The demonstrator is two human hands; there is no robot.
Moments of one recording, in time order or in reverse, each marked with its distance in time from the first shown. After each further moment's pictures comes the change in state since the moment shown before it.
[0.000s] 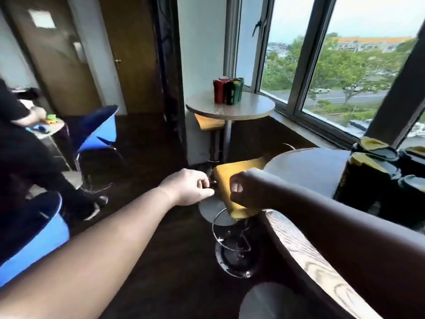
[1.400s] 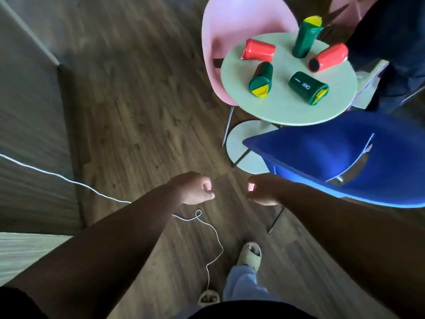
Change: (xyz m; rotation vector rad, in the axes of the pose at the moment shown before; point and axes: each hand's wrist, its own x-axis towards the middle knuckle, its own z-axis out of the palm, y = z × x) left_hand -0.558 -0.613 0.063 -0.404 0.008 -1.386; right_hand 0.154 -0.772 0.376 -0.304 -0.825 -1.081
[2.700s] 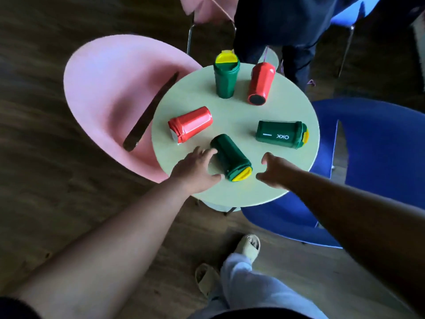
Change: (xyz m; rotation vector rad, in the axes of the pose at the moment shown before) left_hand 0.421 0.079 -0.321 0.318 0.032 0.717; right_hand 0.269 0.093 -0.230 0.718 0.323 0.801
